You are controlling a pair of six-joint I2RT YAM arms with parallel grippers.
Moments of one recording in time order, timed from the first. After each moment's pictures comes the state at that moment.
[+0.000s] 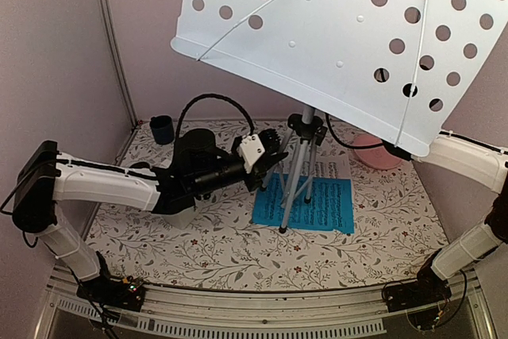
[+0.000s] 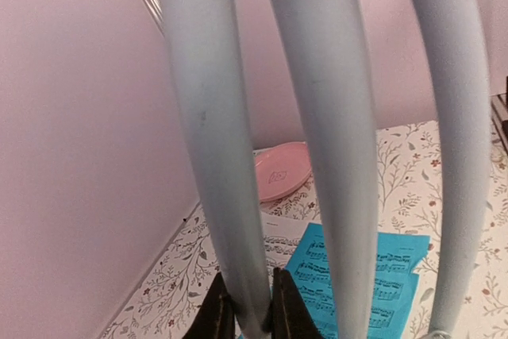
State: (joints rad) left arm -1.01 1.61 0.95 0.64 0.02 0.46; right arm 0.63 1.45 1.18 1.05 -1.11 0.65
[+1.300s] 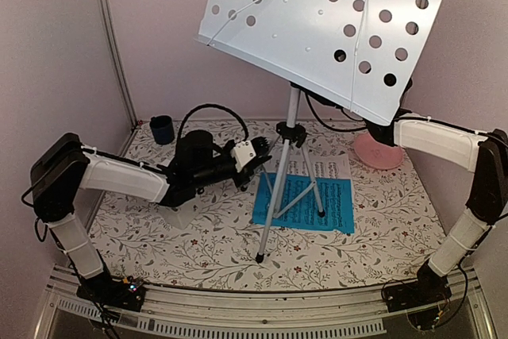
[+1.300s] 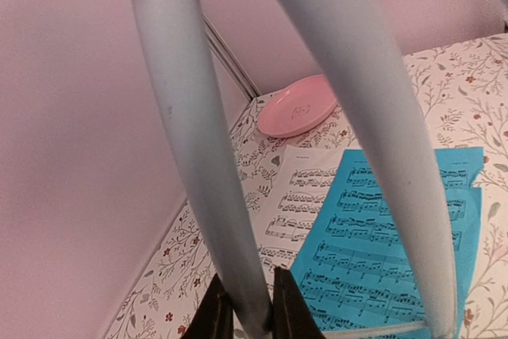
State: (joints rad) left arm -0.84 1.74 0.91 0.69 0.14 0.58; right arm 0.53 1.63 1.30 0.89 -1.05 0.73
